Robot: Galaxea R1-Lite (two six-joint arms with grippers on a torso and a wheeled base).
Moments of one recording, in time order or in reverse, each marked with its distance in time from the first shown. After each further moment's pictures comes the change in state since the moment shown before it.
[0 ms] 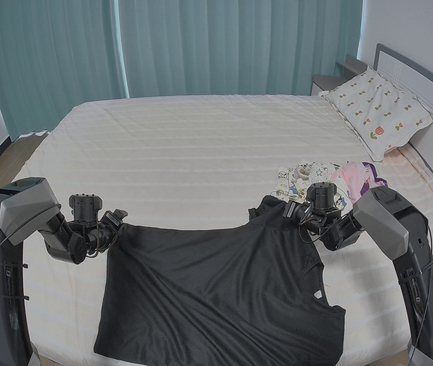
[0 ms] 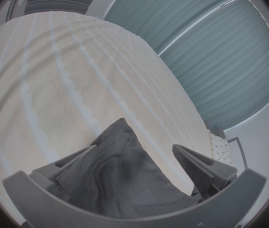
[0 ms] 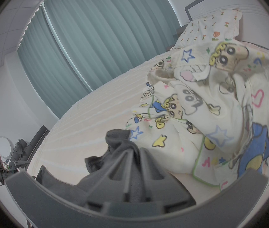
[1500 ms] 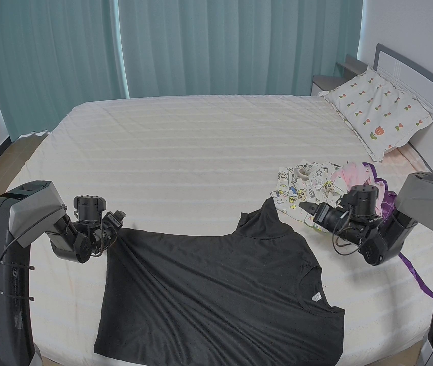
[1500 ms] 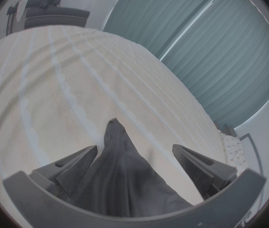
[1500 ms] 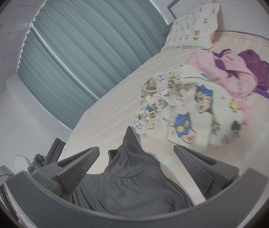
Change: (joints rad) left arm 0.002 0.068 -0.083 0.018 0.113 0.084; right arm -0.044 -0.382 0.687 -0.326 0.103 0.150
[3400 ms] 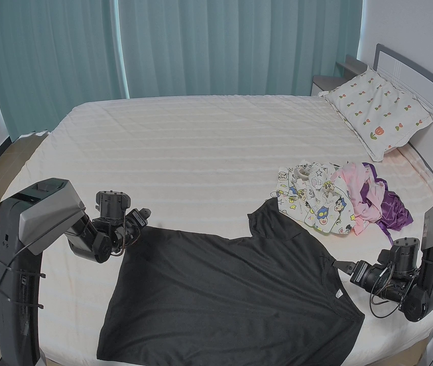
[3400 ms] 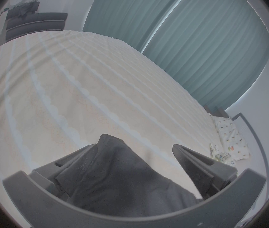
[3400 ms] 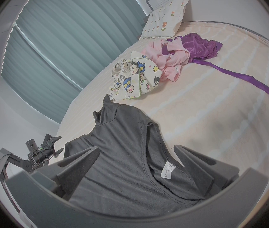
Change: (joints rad) left arm -0.138 -0.006 -0.059 0.034 0.020 0.084; right arm -0.076 -0.113 0.800 -0.472 0.009 0.008
